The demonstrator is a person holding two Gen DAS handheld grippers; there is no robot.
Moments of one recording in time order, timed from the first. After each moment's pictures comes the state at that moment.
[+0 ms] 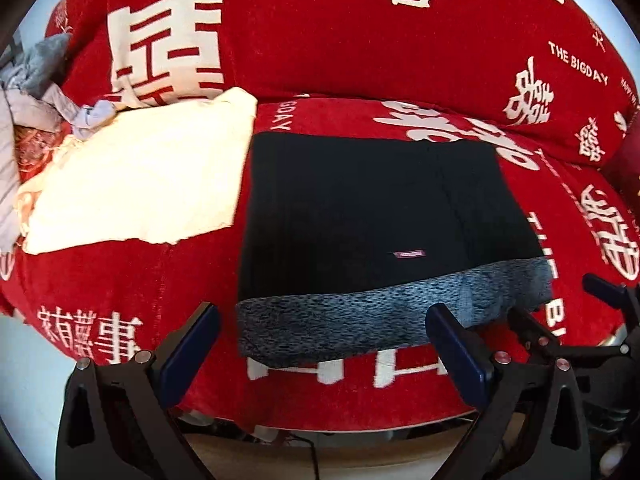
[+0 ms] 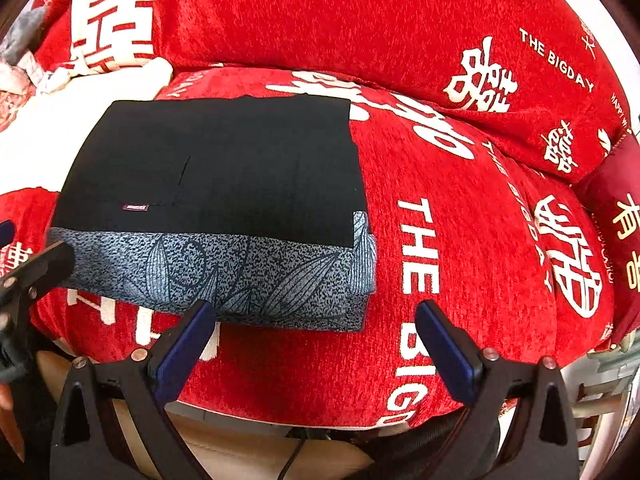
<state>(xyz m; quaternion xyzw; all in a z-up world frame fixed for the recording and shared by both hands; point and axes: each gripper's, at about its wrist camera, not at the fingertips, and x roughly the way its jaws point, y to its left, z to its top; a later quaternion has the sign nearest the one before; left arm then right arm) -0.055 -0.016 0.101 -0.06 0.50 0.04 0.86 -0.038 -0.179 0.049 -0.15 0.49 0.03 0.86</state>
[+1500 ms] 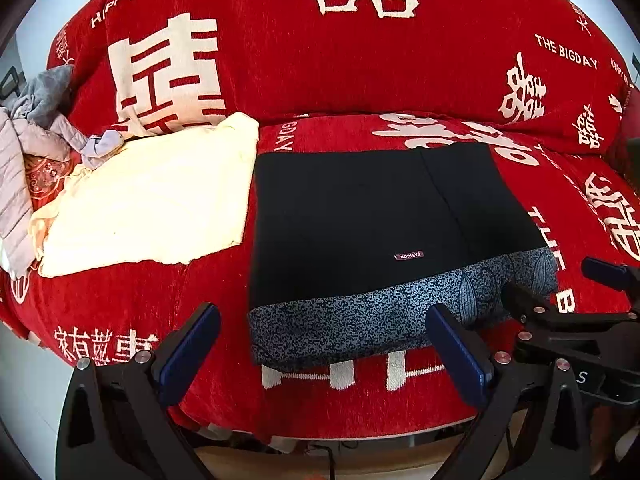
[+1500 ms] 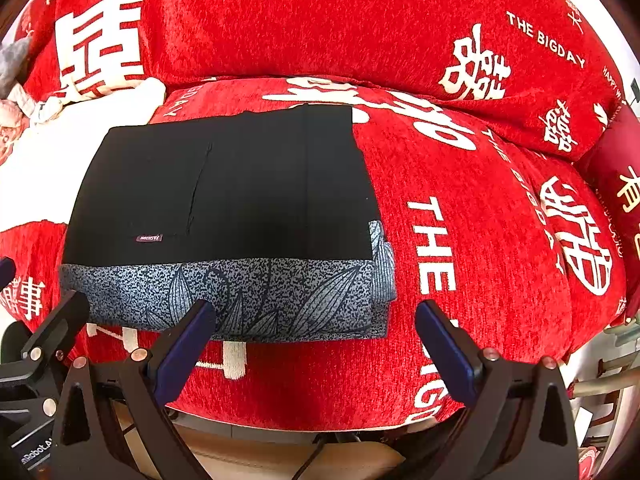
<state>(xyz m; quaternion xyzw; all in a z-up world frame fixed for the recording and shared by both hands) -0.064 -0.024 0.107 -0.02 0.47 0.04 0.88 -0.036 -0.174 0.054 -0.10 0.49 0.03 0.87</state>
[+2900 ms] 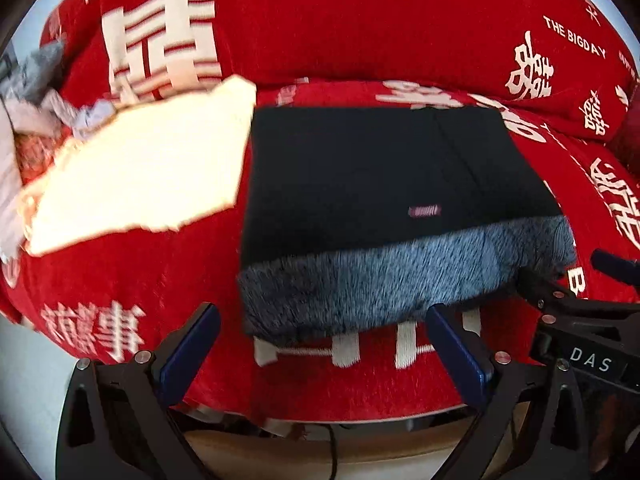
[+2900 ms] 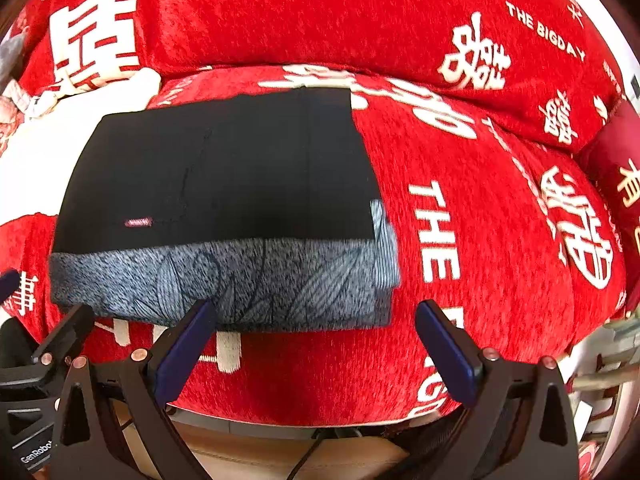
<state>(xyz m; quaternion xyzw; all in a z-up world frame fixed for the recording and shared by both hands) -0.065 -0.013 0.072 -0.04 0.51 0.03 0.86 -0.040 -0.177 0.033 -0.08 0.50 0.02 0.86</state>
